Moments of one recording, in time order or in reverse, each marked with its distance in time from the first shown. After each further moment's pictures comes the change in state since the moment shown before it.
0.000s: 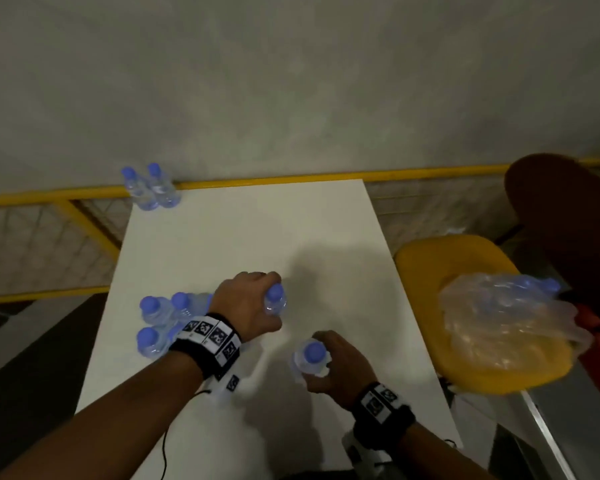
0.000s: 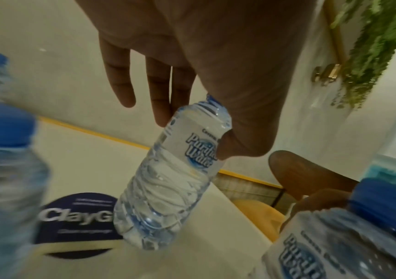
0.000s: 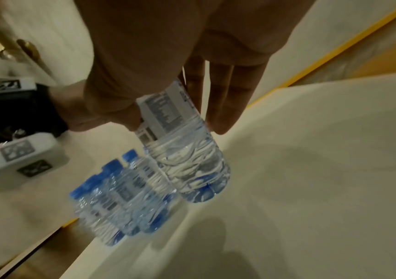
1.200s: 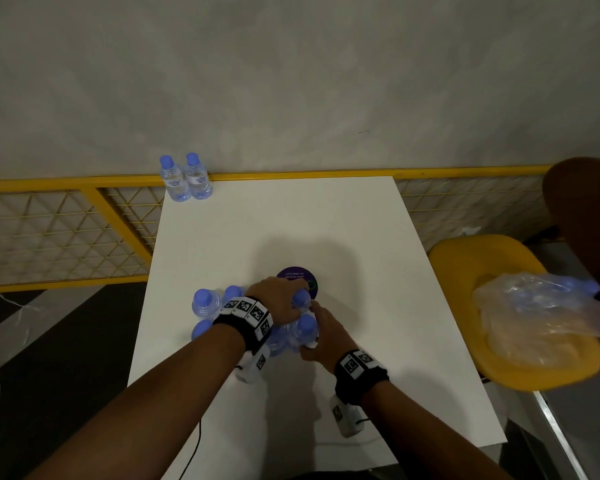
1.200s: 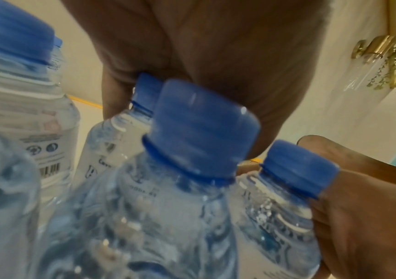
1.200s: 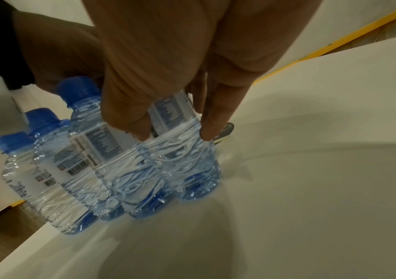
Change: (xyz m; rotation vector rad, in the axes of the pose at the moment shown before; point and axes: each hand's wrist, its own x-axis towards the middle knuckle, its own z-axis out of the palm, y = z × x) left_hand 0.022 -0.089 0.022 -0.023 -0.309 0.078; right_hand 0.091 -0.078 0.082 0.106 -0.024 -0.010
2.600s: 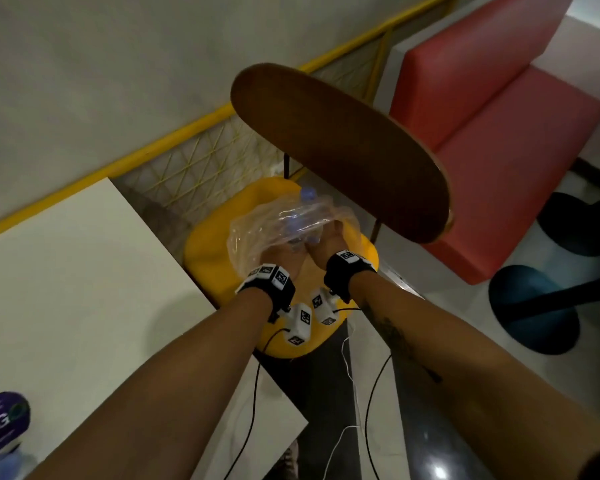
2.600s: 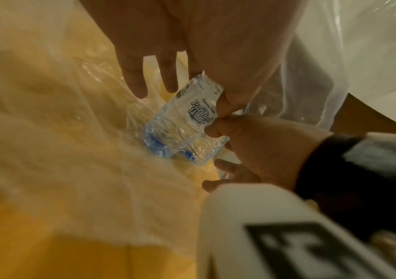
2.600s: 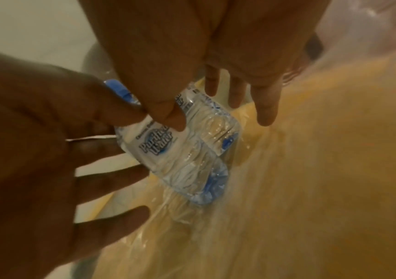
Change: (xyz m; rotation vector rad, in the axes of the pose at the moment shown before) left_hand 0.331 0.519 0.165 -0.581 -0.021 0.043; right_hand -0.110 0.376 -0.423 0.145 0.594 0.748
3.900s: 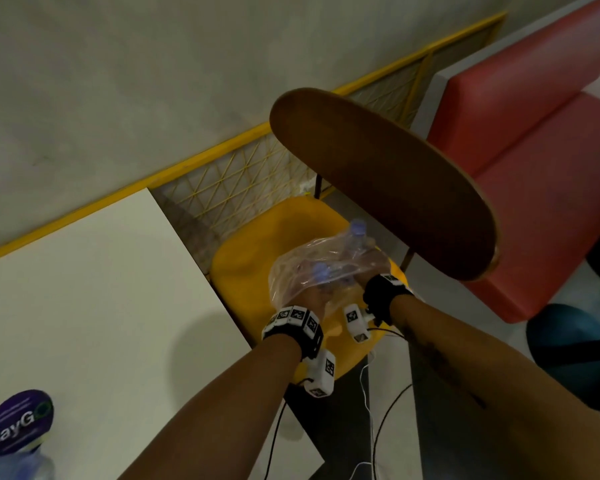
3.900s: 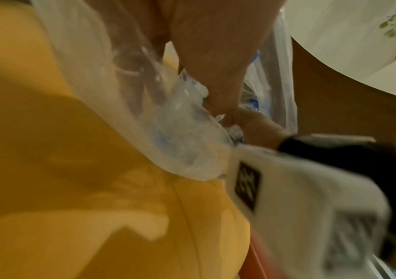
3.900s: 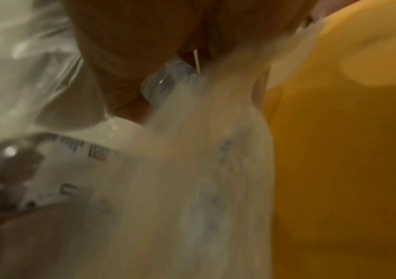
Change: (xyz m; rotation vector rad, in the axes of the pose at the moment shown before) left_hand -0.034 -0.006 -0.002 0.142 -0.127 -0.086; right_hand 0.003 0.026 -0.020 -0.114 -0.119 0.069
